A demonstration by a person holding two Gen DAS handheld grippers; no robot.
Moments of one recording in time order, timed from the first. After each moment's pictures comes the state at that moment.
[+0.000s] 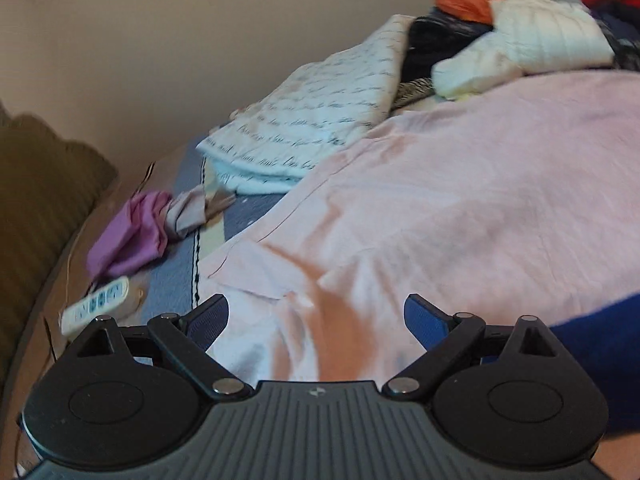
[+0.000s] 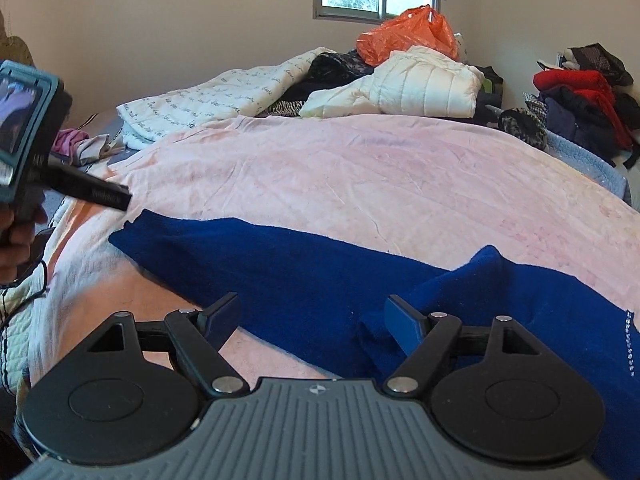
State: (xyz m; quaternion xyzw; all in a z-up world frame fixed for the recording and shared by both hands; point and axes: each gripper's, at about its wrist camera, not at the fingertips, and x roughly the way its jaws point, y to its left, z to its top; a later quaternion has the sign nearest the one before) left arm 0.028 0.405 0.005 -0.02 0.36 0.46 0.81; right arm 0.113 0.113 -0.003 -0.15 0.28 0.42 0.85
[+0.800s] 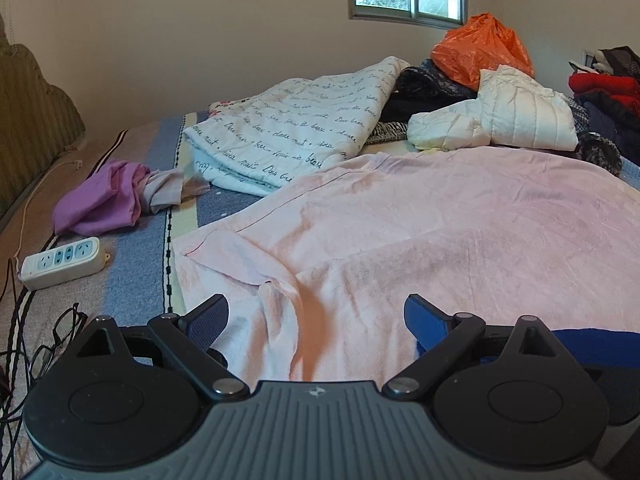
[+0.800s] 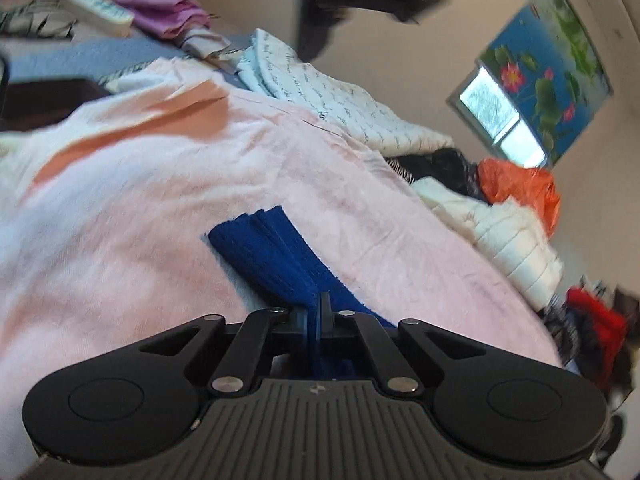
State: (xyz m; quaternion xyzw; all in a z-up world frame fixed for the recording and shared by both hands) left arm -0.026 0.379 0.041 -0.11 0.30 0.41 0.85; right arm 0.053 0.277 -0.037 -0.34 0.14 0.47 0.80
